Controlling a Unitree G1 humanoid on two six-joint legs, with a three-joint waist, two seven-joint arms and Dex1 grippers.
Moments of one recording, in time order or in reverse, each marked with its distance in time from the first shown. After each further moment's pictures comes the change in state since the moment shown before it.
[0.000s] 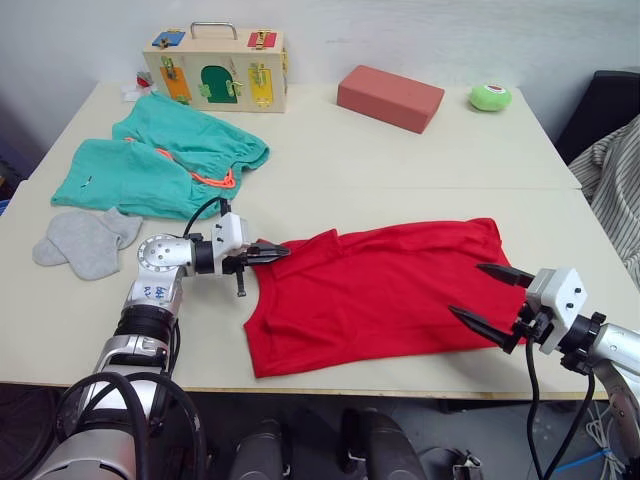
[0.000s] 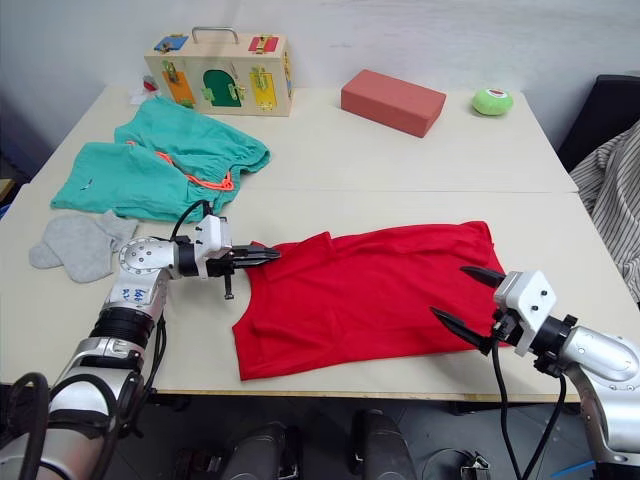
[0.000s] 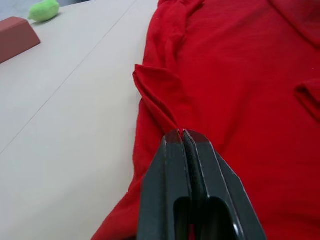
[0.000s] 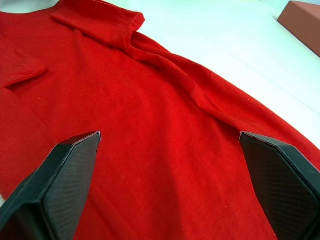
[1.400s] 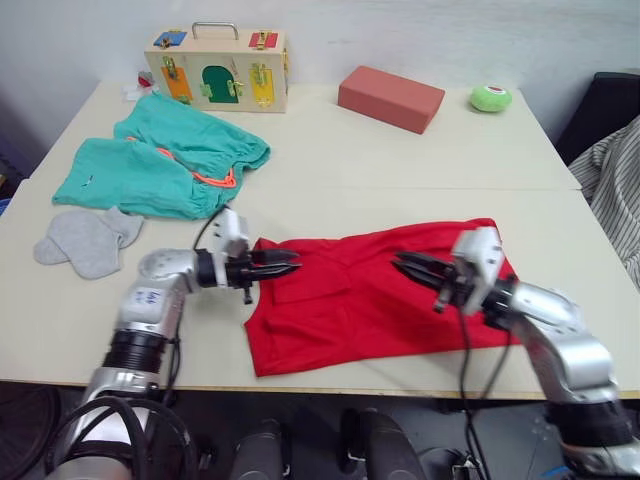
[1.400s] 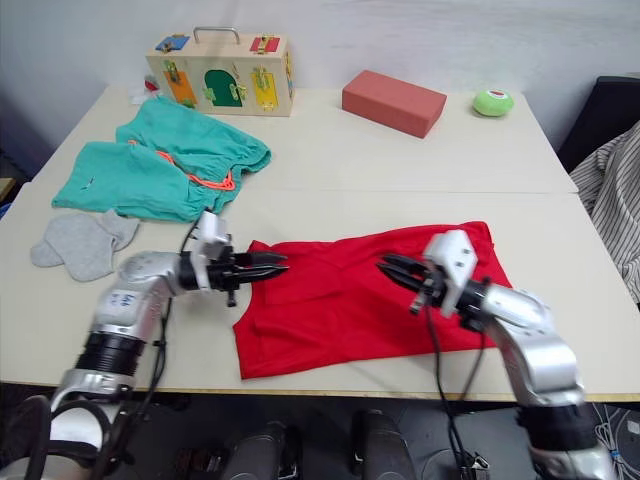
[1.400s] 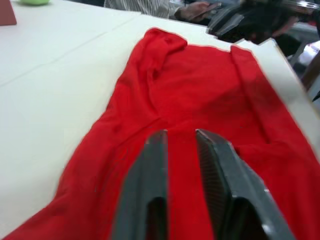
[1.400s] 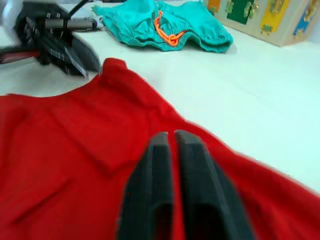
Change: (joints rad) left arm 0.178 -0.020 -0.055 -0.413 -0.152 0.512 0.170; right arm -0.423 0.201 0.354 0.104 -0.086 0.124 -0.122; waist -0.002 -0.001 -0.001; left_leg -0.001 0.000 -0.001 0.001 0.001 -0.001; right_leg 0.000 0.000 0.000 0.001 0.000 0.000
